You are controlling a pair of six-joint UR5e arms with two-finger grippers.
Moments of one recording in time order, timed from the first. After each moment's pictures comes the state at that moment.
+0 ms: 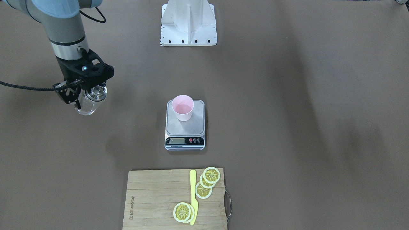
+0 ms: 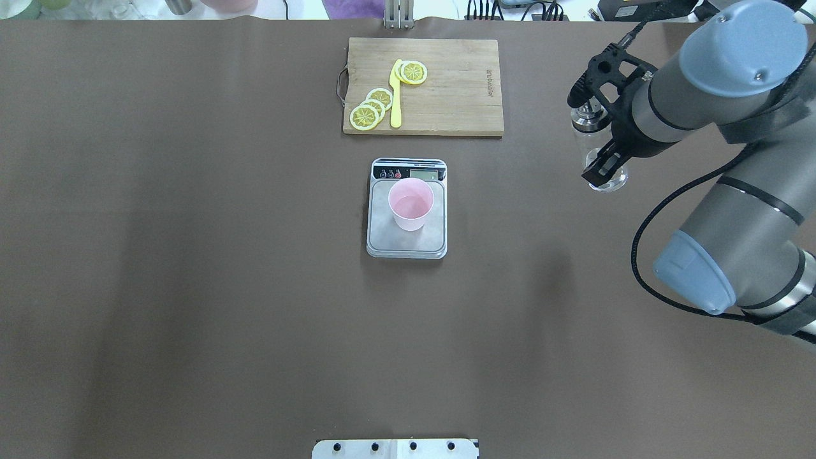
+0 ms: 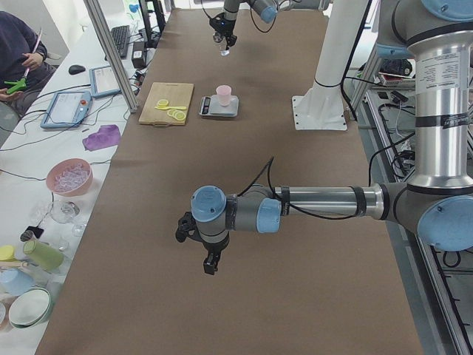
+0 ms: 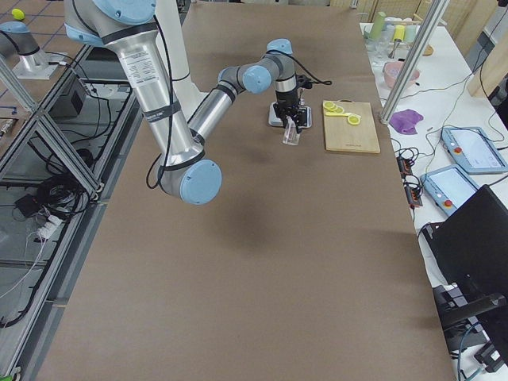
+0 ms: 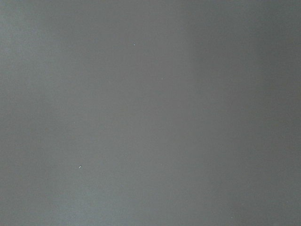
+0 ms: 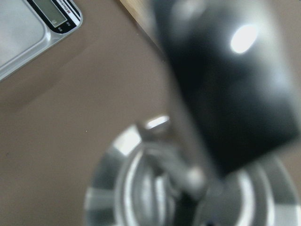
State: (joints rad) left arm -1.53 -1.46 -1.64 -1.63 -2.33 0.21; right arm 0.75 -1.12 2.02 -1.87 1.75 0.11
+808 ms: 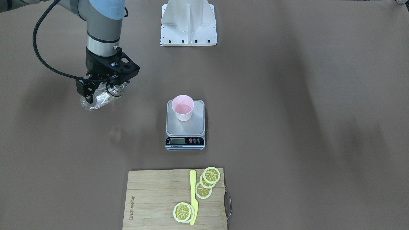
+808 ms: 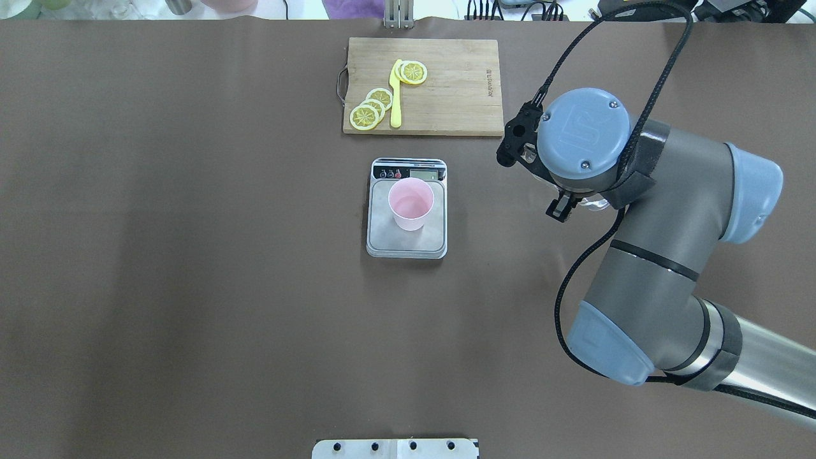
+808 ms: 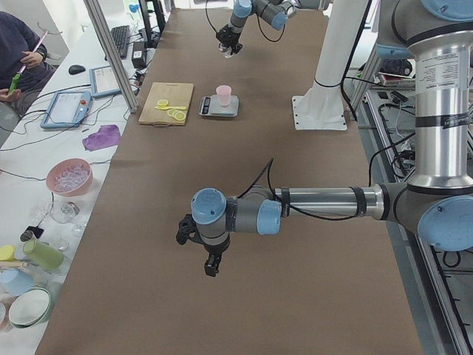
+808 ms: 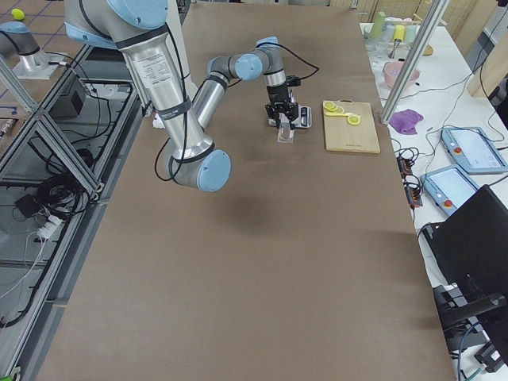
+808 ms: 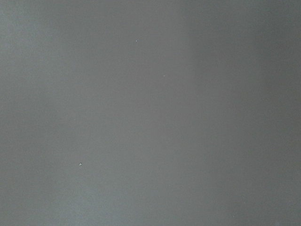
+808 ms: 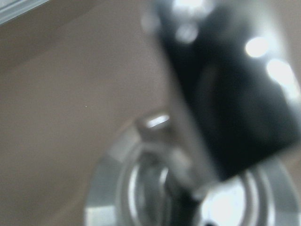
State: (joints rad) left arm -1.53 -1.45 -1.63 -1.63 -2.33 0.20; right arm 0.62 -1.02 2.00 -2.09 1.53 0.08
